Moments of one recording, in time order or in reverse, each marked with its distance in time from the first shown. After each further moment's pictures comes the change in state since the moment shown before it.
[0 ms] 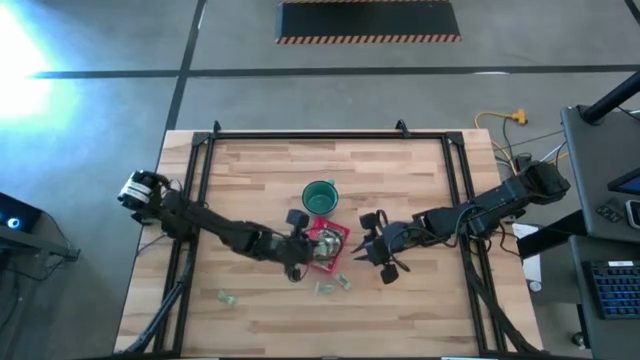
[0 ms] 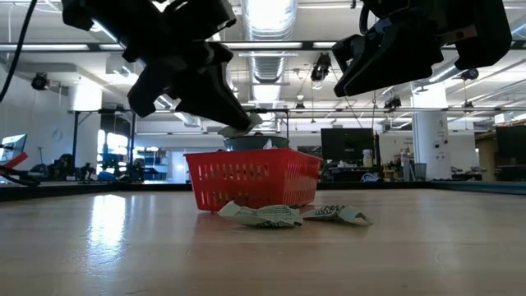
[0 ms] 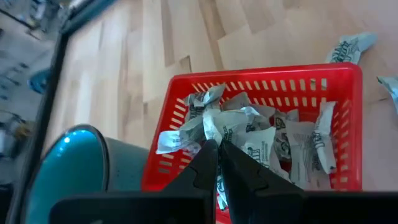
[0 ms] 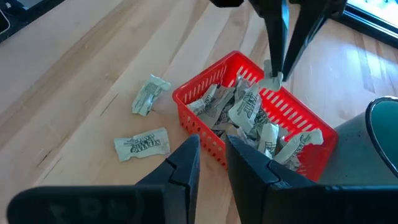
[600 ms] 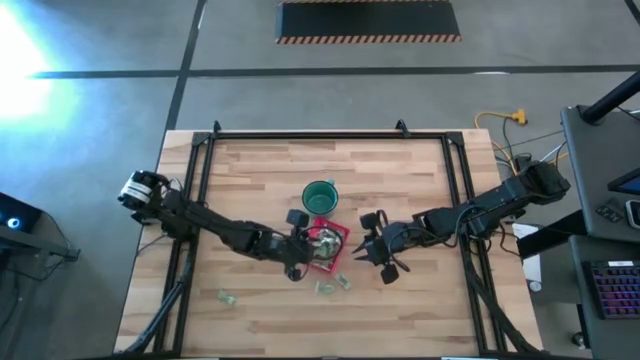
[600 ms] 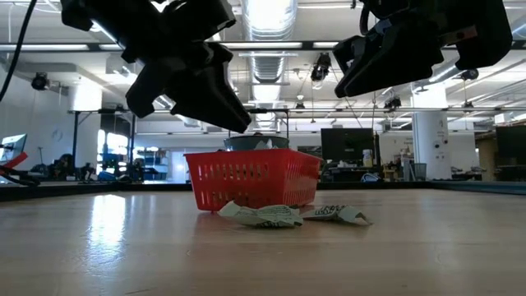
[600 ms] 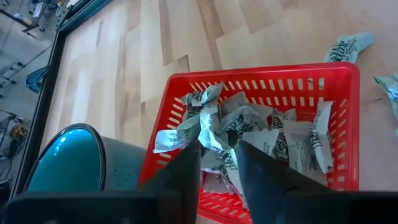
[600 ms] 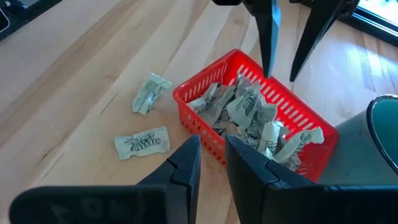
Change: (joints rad) left arm 0.005 0.002 -0.002 0.000 0.009 -0.011; right arm 0.000 0.000 -0.003 0.001 0.000 0.003
